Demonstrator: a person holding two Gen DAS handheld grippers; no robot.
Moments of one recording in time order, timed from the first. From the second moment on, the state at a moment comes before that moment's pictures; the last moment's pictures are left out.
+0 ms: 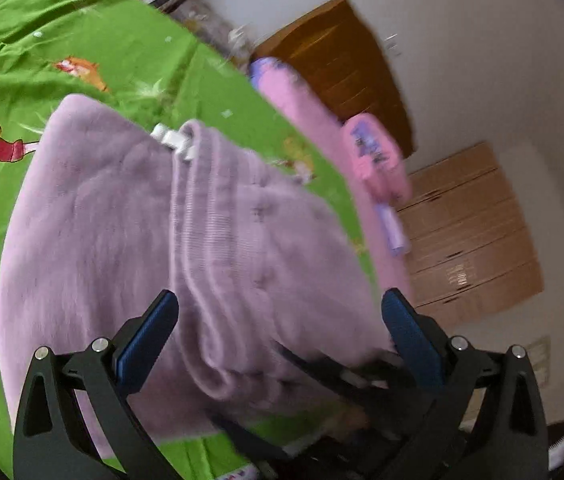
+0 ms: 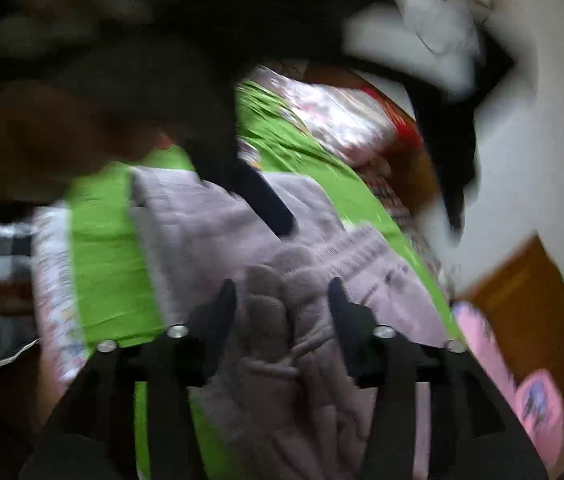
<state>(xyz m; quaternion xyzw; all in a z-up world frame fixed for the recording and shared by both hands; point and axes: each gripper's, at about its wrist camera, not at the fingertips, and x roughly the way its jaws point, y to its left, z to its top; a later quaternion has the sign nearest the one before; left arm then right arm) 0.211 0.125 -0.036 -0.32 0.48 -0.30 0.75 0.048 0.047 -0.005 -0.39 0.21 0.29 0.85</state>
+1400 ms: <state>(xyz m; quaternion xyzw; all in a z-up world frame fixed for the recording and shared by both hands) 0.220 0.060 0.020 -0.27 0.47 -0.31 0.78 0.062 -0.124 -0.023 -0.16 0.36 0.07 0.92</state>
